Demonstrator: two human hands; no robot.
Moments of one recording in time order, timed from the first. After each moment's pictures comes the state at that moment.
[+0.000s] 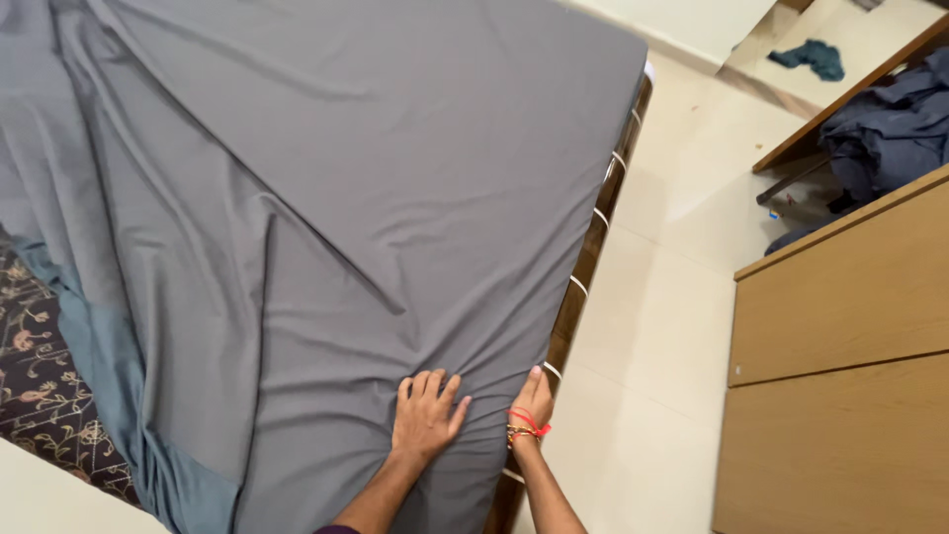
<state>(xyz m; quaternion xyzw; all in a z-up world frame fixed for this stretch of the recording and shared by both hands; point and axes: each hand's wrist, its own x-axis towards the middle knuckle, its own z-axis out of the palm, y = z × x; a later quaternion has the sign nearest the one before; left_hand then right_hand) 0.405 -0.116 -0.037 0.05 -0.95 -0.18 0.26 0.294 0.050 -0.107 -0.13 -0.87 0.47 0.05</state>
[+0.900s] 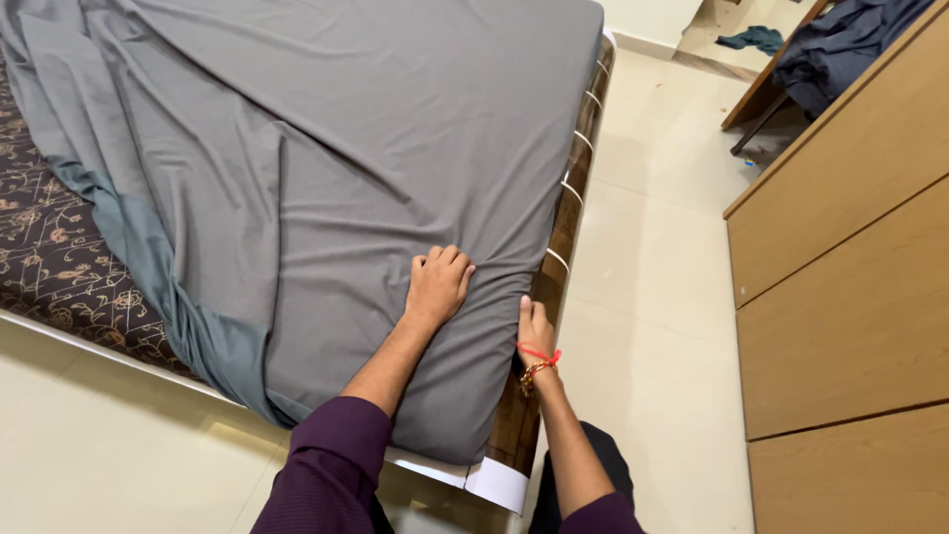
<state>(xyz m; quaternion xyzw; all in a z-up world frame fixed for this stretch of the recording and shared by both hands) 0.427 -0.119 -0.053 -0.02 -0.93 -0.17 0.34 0.357 0.094 -0.182 0.04 -0.87 0.49 0.04</state>
